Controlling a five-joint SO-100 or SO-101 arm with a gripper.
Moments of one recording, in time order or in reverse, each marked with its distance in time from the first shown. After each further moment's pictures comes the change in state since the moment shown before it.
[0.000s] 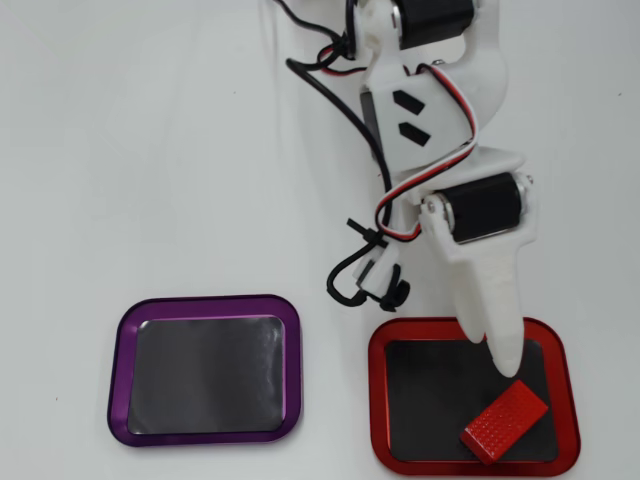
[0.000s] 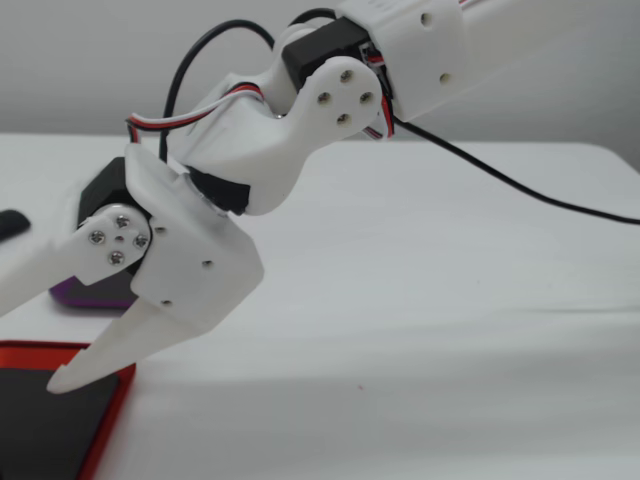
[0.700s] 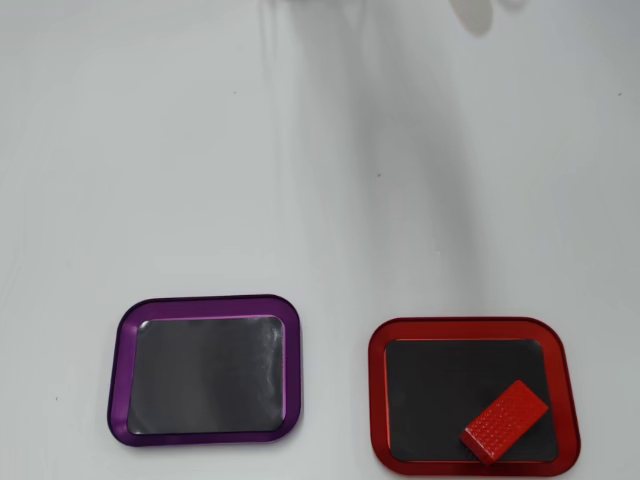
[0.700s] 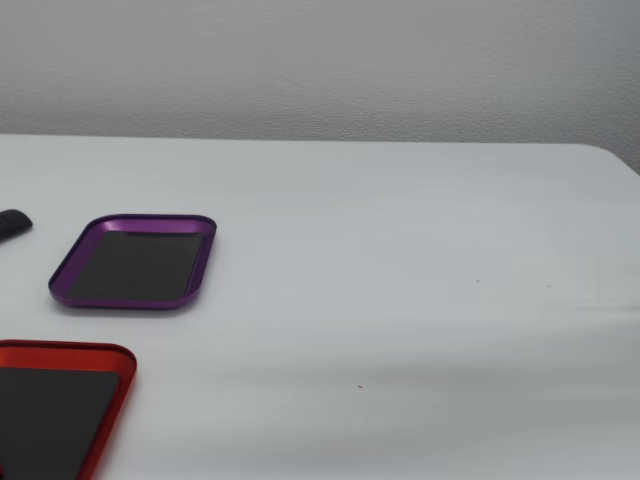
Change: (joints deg) arm 0.3 51.2 0.8 40.0 5.0
